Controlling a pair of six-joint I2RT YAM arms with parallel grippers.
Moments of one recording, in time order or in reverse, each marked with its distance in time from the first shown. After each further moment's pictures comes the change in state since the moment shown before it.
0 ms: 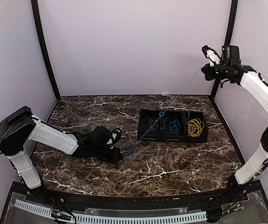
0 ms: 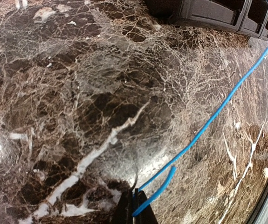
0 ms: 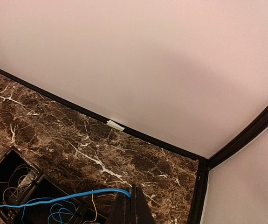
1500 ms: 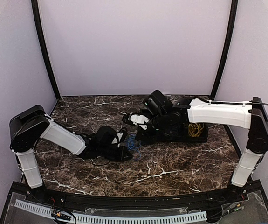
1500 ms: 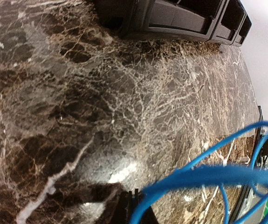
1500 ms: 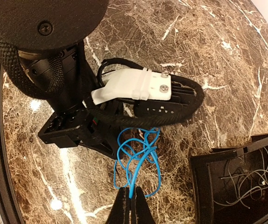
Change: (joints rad) left arm 0.000 0.129 0.049 0.202 0.143 -0.074; right arm 0.808 0.217 -0.205 -0.095 -0.085 -0.057
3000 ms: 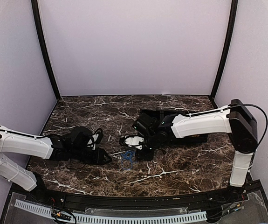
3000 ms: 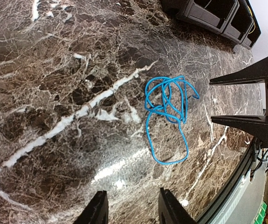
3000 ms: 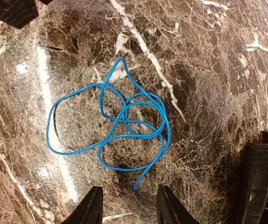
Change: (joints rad) left arm 0.046 -0.515 -0.249 -0.365 -0.058 -0.058; right arm 0.085 0.142 -0.079 0.035 0.146 -0.020
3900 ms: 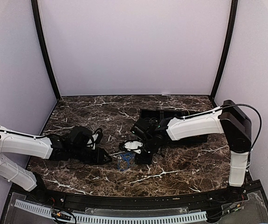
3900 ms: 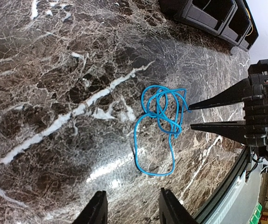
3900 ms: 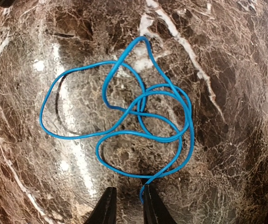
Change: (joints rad) left arm 0.000 -0.007 0.000 0.000 0.011 -0.026; right arm 0.006 0.070 0.007 -0.009 -0.093 0.053
